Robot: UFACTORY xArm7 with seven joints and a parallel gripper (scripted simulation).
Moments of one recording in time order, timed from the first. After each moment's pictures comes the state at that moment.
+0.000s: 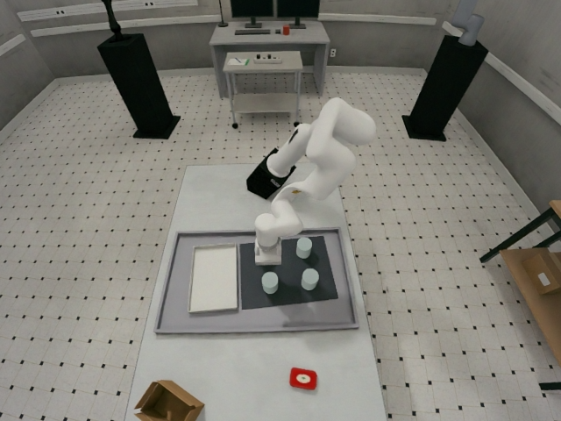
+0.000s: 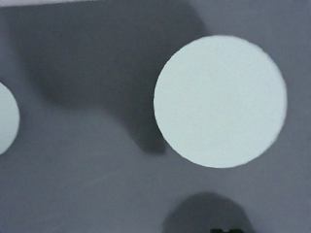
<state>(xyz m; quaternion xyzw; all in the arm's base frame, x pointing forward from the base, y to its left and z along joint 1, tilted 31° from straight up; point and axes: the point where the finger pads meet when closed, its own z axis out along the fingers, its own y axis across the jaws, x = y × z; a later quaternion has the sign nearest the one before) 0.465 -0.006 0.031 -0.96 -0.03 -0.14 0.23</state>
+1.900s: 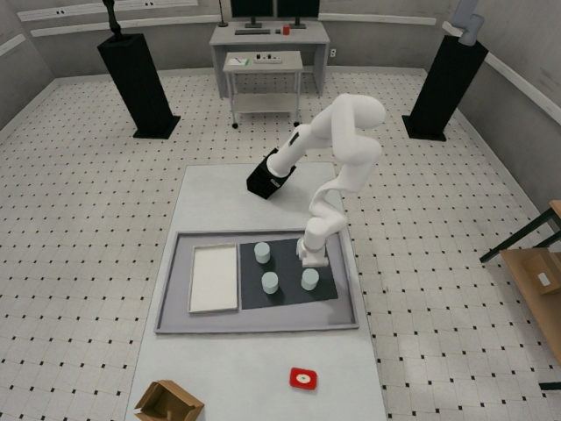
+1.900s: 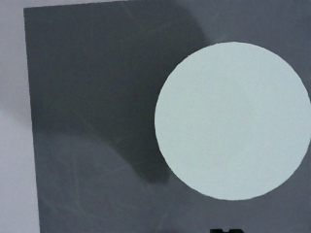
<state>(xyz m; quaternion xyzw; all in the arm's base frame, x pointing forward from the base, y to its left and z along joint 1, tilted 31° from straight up) 0.451 0.158 0.077 -0.96 -0.03 -0.13 0.23</state>
